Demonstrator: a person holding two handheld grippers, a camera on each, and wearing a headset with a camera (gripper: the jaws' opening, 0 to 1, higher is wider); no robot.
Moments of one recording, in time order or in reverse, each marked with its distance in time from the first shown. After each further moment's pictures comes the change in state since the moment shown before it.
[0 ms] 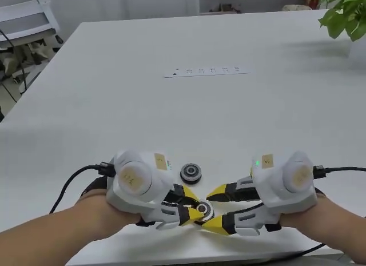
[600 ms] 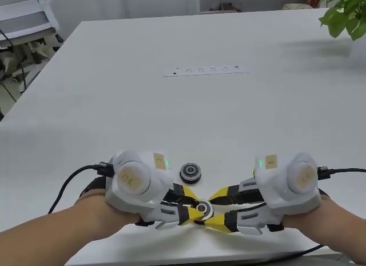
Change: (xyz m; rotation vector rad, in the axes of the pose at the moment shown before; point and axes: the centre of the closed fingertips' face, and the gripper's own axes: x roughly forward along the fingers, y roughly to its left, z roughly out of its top) left arm 0.000 0.000 0.000 -0.004 -0.004 0.001; right arm -0.009 -0.001 -0.003 0.022 -0.008 -0.009
